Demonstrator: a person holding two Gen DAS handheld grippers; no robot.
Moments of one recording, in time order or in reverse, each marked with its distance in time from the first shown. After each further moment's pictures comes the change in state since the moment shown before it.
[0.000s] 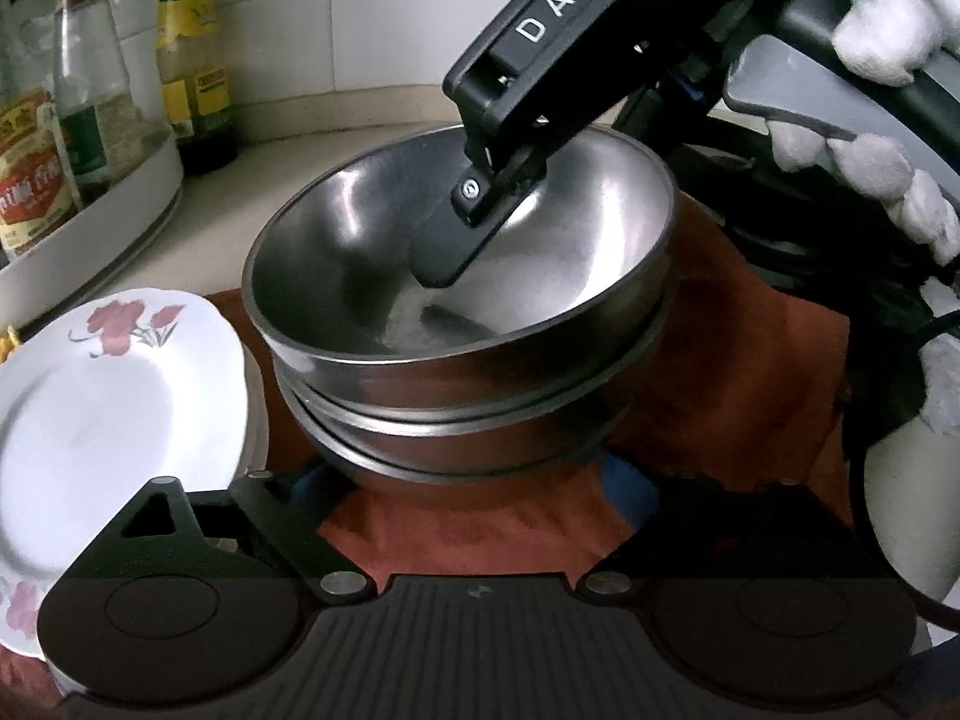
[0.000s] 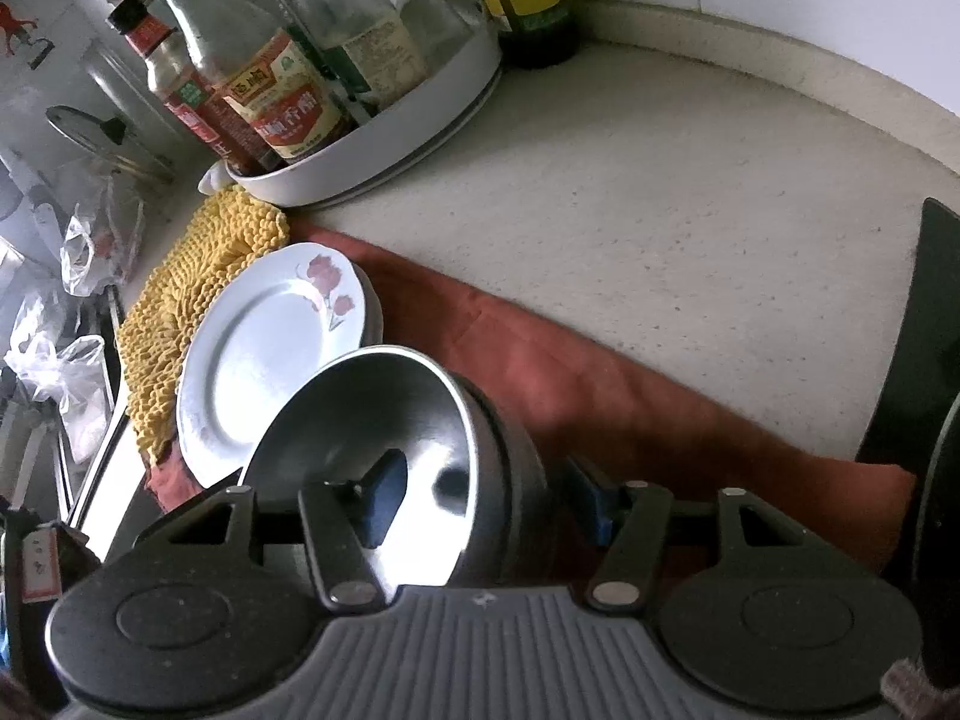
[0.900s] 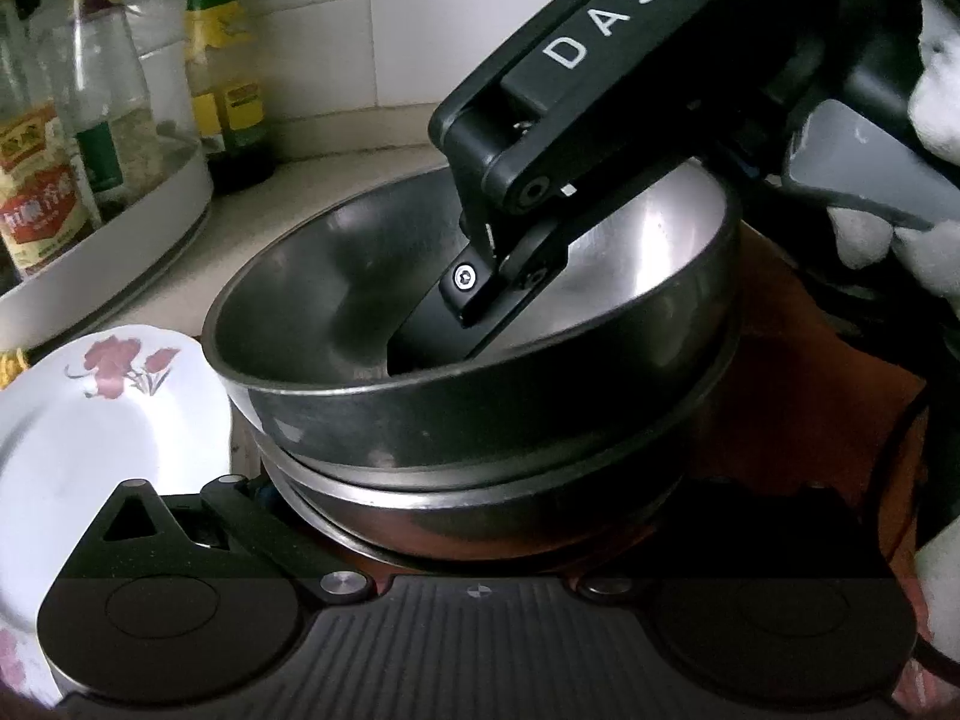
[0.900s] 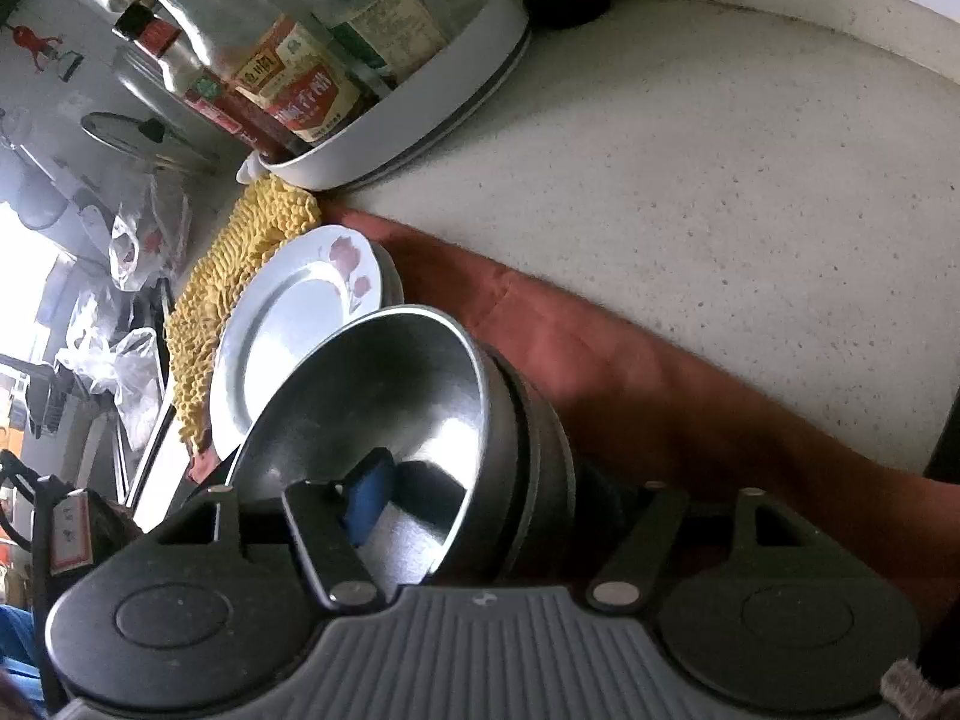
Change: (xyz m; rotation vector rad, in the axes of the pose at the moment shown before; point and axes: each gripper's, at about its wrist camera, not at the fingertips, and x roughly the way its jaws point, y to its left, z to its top) left arm 0.029 -0.004 0.019 -0.049 -0.041 0.114; right arm 0.018 -0.020 0.002 0.022 0.046 0.163
